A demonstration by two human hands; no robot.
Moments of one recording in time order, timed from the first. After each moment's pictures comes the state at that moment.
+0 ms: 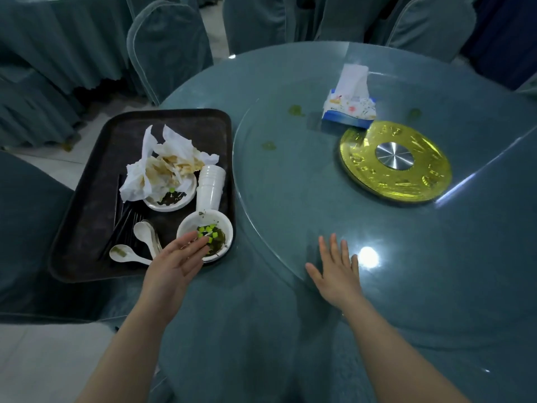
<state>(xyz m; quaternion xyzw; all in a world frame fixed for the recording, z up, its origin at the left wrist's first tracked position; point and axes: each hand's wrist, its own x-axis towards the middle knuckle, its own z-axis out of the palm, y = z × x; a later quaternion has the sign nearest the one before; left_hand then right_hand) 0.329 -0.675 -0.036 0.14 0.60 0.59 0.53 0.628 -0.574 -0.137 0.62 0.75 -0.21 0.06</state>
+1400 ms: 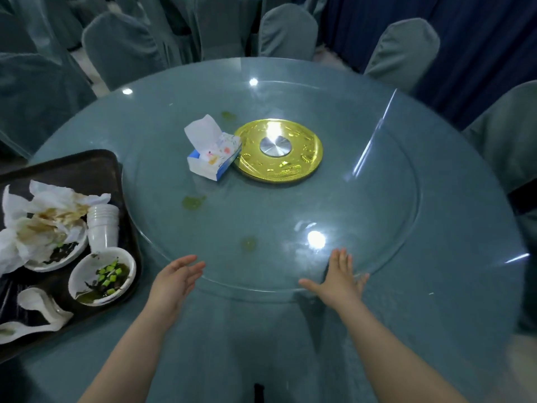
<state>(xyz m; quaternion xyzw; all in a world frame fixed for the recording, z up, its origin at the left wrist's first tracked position) 0.472 -0.630 -0.060 0.28 0.66 0.39 0.58 0.796 -0.652 -0.117 0.81 0.52 -0.27 0.01</state>
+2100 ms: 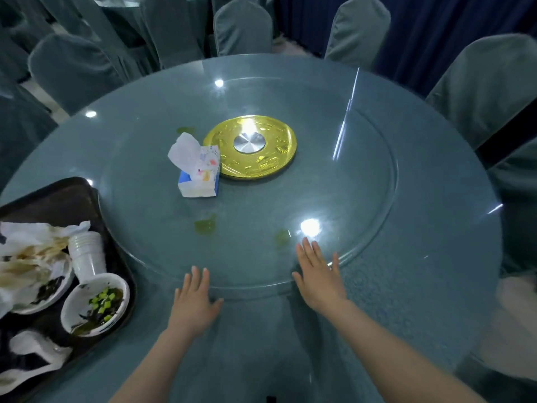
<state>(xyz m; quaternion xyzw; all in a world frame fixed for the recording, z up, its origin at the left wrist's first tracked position) 0.485 -0.635 -0.100 0.73 0.64 -0.13 0.21 0.758 -0.679 -0.128 0.75 0.64 -0.16 0.00</state>
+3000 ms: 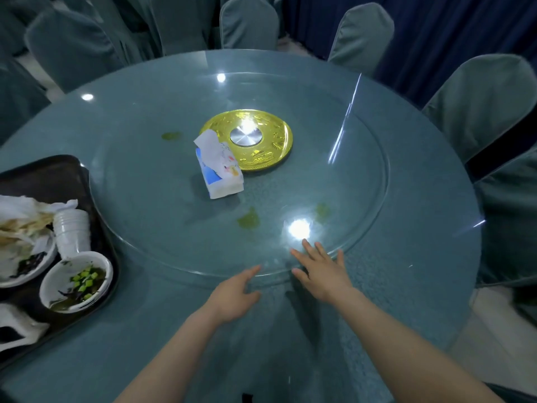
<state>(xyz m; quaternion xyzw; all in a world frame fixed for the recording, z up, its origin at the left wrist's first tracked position) 0.568 -0.665 -0.087 0.74 0.52 0.02 0.42 0.803 -0.688 -0.110 0.72 0.66 -0.20 0.08</state>
